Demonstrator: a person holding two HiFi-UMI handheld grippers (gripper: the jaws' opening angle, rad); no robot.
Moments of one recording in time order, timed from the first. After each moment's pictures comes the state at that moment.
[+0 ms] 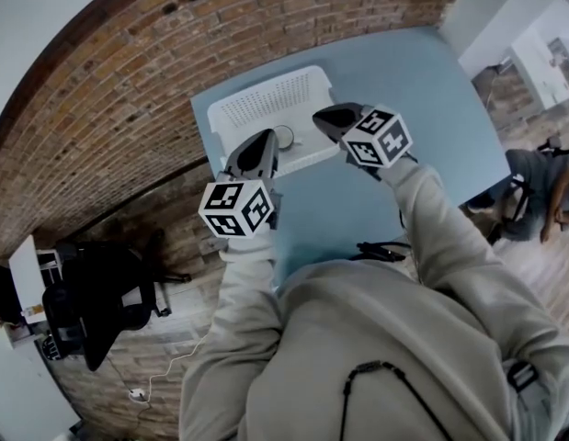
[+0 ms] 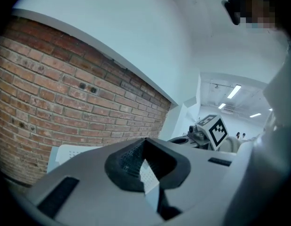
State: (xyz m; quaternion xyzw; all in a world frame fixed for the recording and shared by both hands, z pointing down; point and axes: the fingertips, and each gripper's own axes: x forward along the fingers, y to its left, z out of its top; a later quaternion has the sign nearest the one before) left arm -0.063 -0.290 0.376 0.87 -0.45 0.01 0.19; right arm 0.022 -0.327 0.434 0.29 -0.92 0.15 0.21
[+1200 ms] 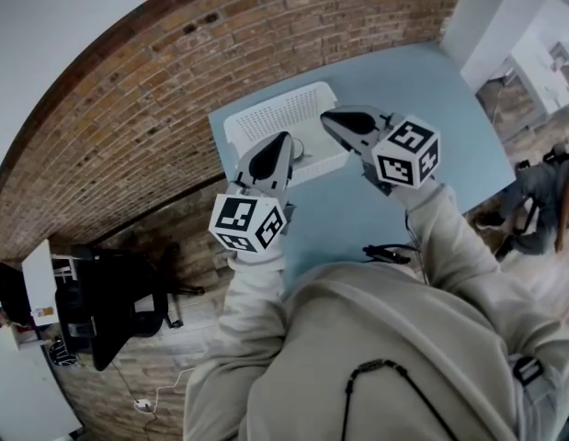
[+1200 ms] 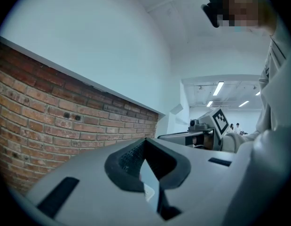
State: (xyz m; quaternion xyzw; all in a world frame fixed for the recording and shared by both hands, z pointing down) left arm -0.040 -0.246 0.286 0.90 -0.42 -0.03 0.08; right arm 0.022 -0.273 0.297 0.29 -0.95 0.10 0.05
